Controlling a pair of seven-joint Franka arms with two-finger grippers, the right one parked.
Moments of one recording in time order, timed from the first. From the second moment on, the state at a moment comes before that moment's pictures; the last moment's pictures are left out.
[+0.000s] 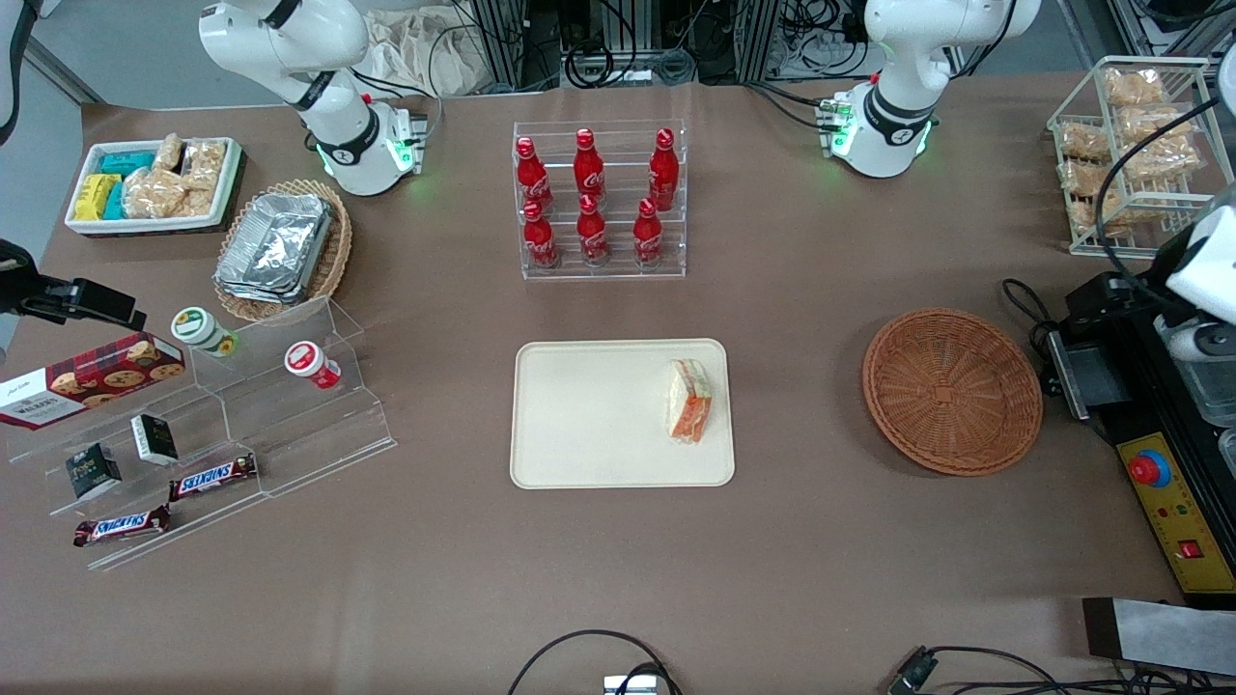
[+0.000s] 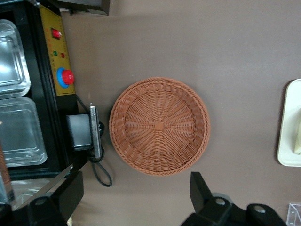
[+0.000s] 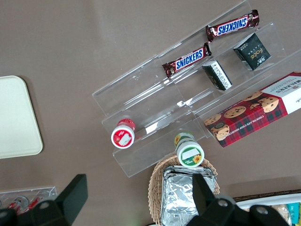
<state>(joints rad) 0.00 0.07 0.00 -1.54 0.09 1.60 -0.02</state>
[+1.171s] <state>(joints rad) -0.02 -0.04 0.02 -1.54 0.01 1.47 0.06</state>
